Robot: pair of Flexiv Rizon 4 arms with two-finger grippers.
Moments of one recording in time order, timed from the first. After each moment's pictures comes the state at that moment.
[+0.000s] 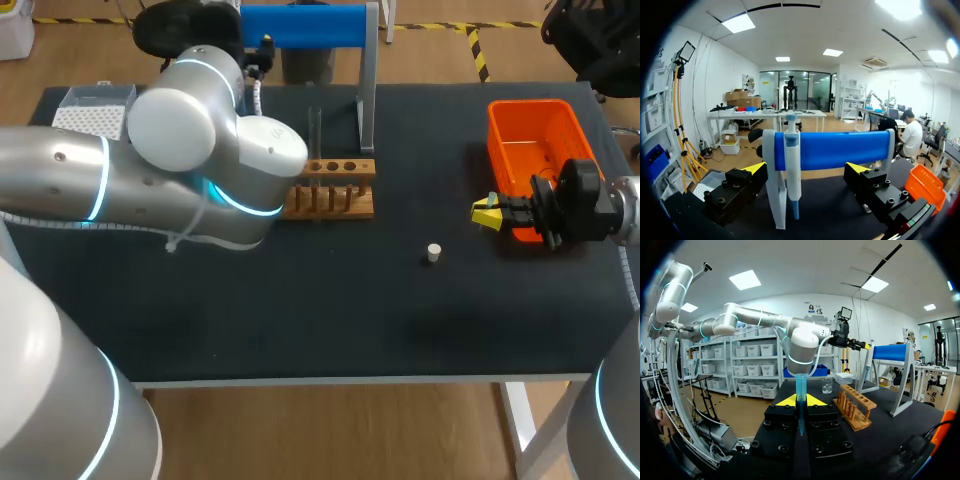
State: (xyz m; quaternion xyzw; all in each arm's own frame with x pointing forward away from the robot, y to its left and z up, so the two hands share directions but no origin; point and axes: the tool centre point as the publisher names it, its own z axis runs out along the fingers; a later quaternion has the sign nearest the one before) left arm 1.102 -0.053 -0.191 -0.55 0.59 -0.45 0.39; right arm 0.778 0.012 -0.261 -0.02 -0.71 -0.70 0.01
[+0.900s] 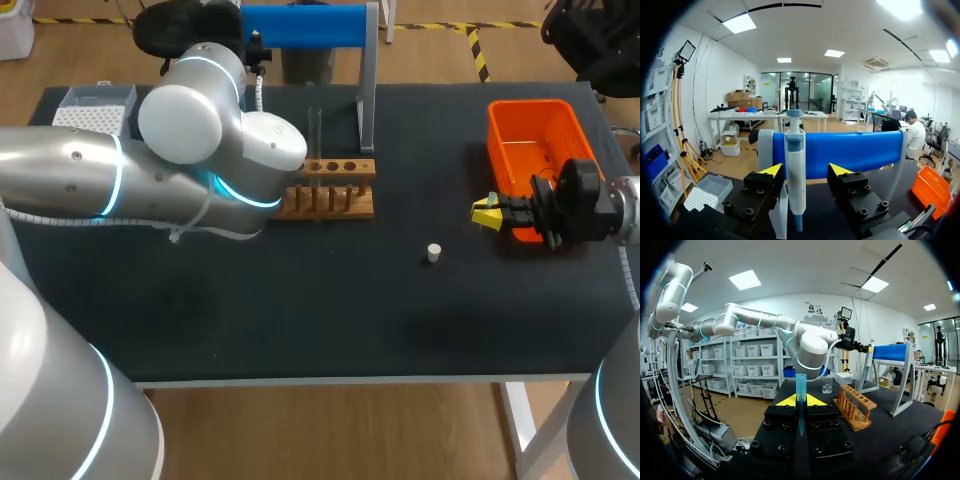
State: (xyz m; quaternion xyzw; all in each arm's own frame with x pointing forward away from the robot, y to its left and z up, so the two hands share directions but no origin) left arm 1.136 -0.047 -0.203 -0.55 0.58 -0.45 0.40; right arm 0.778 0.012 -0.261 -0.02 -0.71 -0.70 0.01
